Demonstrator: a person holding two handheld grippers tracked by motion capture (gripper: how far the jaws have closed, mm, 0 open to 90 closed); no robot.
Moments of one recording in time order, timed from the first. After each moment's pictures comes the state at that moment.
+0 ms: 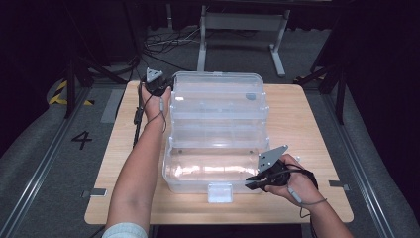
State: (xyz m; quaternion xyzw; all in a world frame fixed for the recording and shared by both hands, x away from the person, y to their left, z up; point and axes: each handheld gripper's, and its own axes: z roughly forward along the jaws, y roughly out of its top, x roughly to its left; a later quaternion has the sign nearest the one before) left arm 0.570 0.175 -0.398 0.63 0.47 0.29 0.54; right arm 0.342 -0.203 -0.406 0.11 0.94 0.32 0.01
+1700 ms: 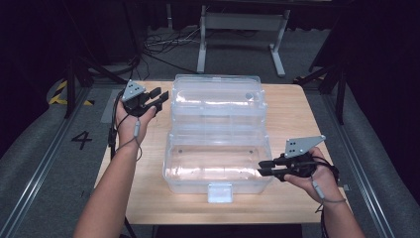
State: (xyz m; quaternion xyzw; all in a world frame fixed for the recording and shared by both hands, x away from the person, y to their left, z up) left arm 0.445 0.201 -0.346 0.69 0.40 0.27 0.54; right arm 0.343 -0.250 -0.366 0.17 0.88 0.44 0.05
